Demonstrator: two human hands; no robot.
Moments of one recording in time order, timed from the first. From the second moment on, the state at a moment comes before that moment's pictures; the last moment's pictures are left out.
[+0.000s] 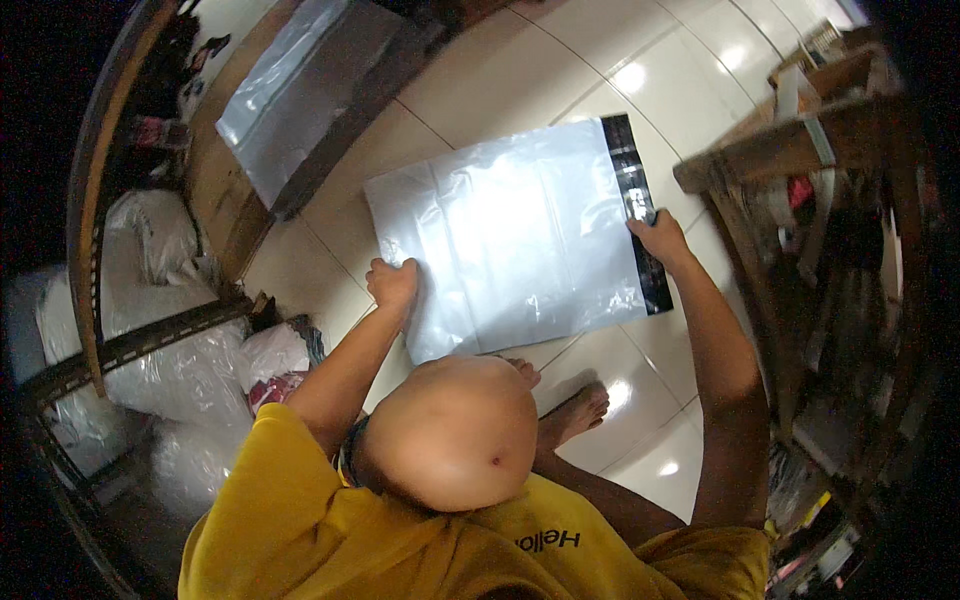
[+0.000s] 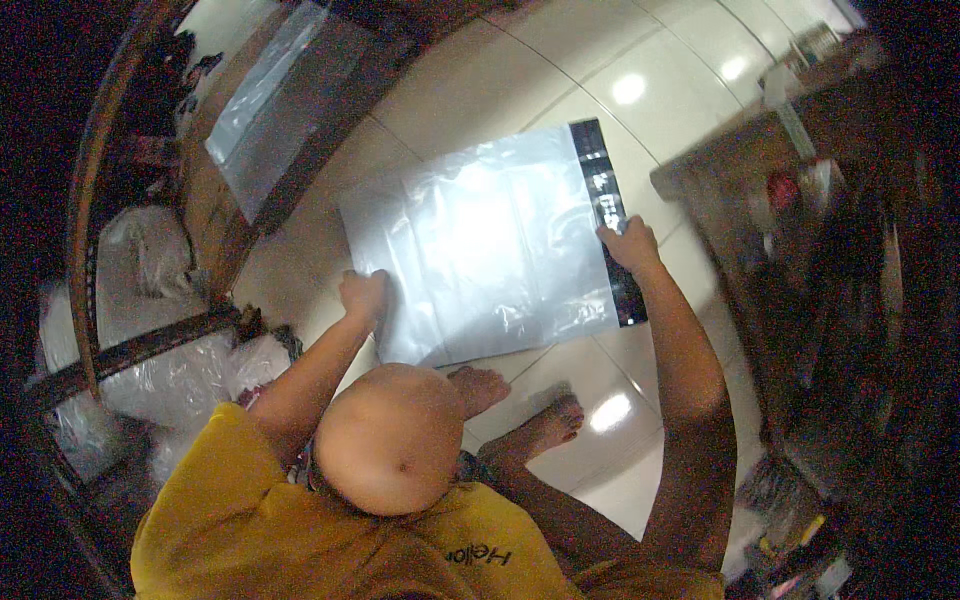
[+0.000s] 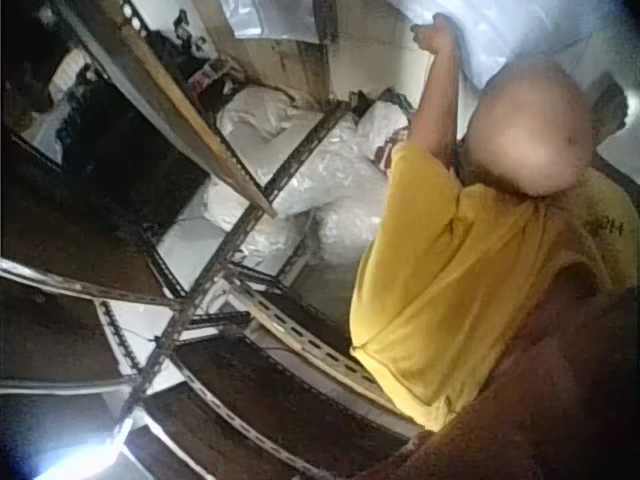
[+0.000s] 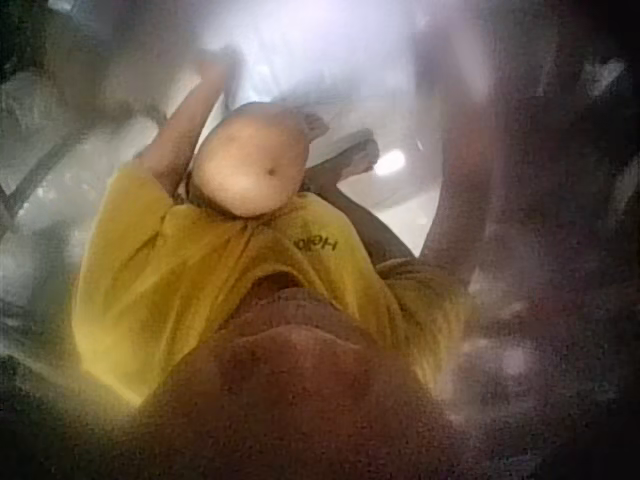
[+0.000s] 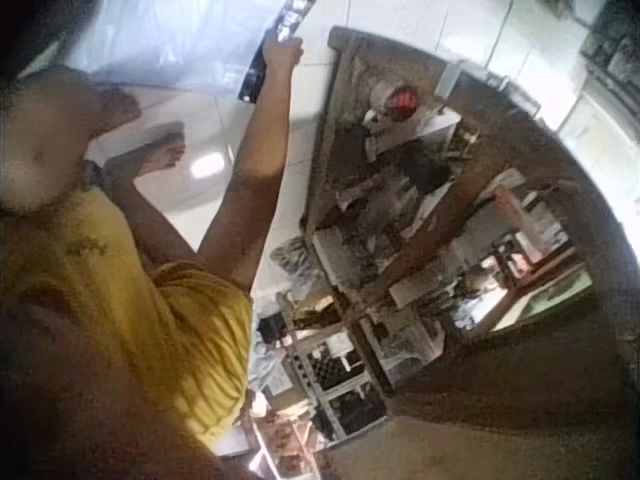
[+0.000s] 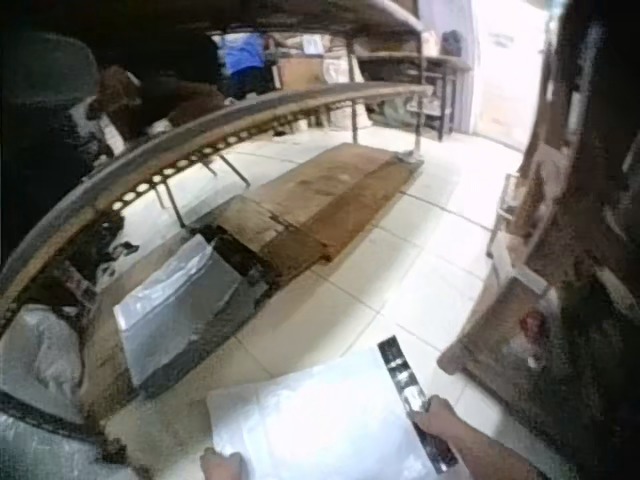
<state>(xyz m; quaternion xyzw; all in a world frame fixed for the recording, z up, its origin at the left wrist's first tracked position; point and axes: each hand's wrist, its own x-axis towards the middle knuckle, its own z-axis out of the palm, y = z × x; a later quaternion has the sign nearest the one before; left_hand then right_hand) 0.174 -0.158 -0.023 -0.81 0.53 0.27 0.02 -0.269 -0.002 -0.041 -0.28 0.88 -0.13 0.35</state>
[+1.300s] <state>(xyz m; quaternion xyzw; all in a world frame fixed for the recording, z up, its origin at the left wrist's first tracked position) 0.207 -0.176 -0.077 -0.74 0.46 0.47 -0.15 -0.258 -0.005 -0.021 -0.24 0.76 -0.35 0.50</state>
